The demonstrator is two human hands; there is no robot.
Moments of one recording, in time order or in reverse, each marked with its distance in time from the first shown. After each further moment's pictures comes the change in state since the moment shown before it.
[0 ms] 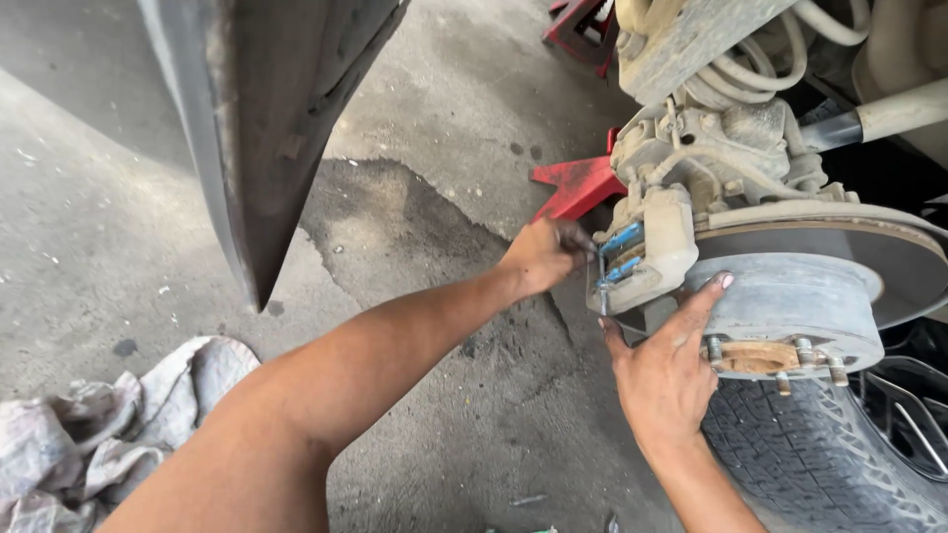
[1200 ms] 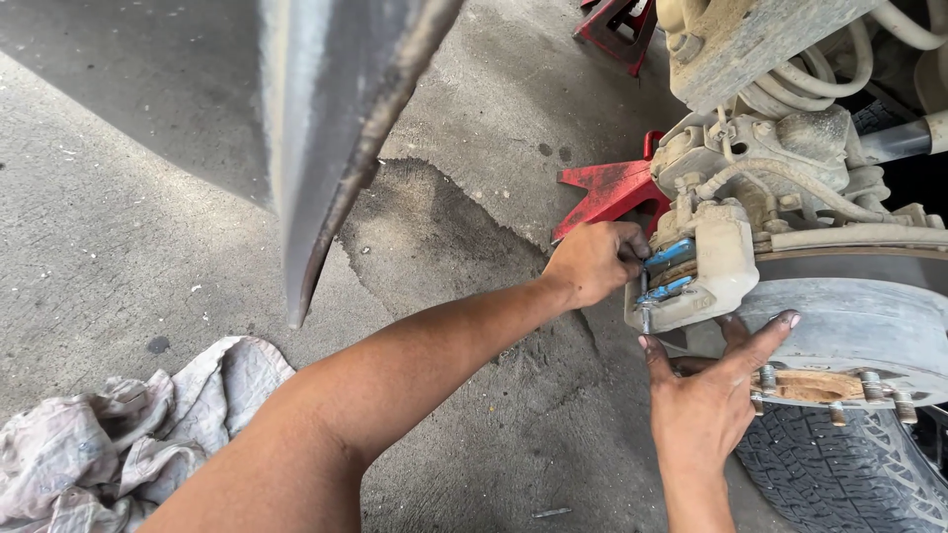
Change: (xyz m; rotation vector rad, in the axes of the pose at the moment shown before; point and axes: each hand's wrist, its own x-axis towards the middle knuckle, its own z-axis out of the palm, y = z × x) left_hand 0.001 0.025 -0.006 0.185 0.067 0.221; right_hand -0.008 -0.003 0.021 0.225 0.015 0.216
